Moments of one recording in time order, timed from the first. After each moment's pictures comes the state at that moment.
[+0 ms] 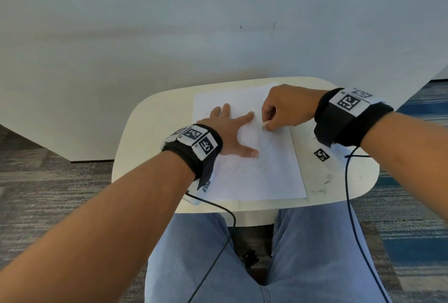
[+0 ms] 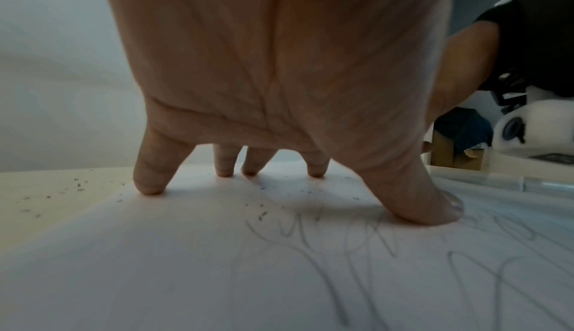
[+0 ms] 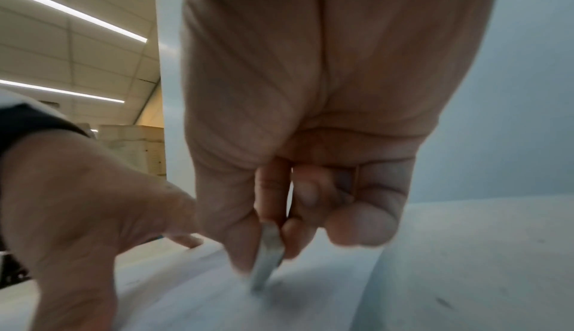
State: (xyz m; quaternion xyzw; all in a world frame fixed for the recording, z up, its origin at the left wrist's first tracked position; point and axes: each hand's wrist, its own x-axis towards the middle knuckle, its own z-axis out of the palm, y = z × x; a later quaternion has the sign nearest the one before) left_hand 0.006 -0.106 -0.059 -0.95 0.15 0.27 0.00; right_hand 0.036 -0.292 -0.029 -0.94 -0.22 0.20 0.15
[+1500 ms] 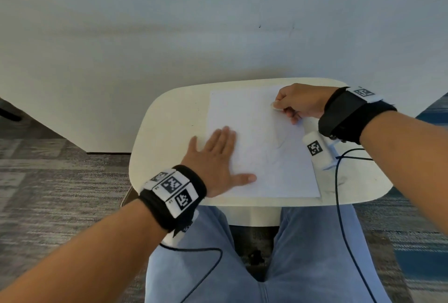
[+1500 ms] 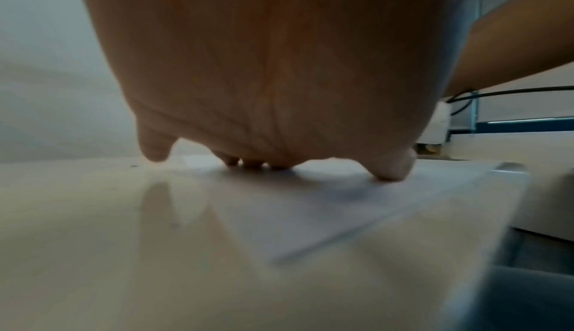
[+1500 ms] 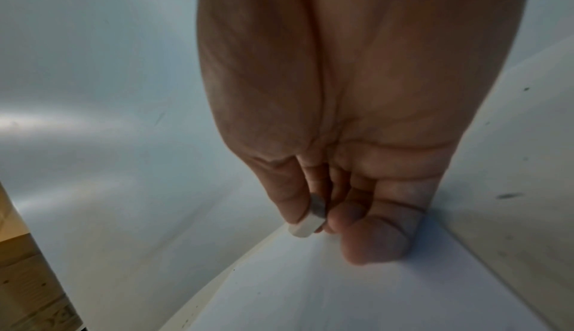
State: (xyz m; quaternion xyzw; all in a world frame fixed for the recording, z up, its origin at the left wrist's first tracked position) left_hand -0.072 -0.058 -0.067 -0.95 0.14 0.27 0.04; right_hand 0.051 -0.282 -0.039 -0.86 0.01 0.29 0.42
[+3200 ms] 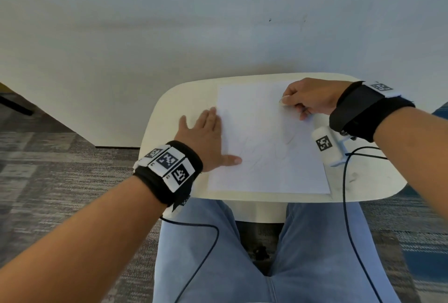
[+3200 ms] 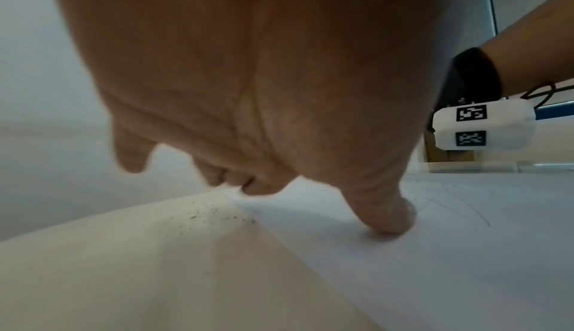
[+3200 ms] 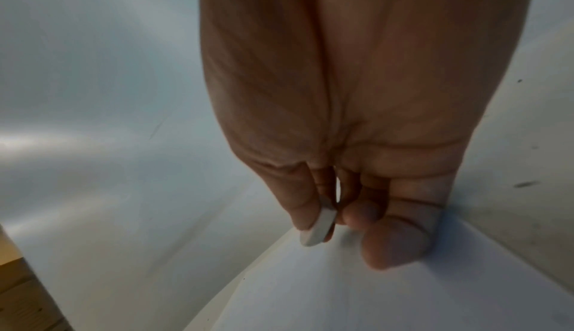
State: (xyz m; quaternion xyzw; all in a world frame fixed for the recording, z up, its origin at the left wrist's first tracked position) left_hand -0.049 -0.034 -0.055 -0.96 0.10 0.24 0.12; right_hand 0.055 -0.285 -0.046 -0.88 0.00 0.28 0.39
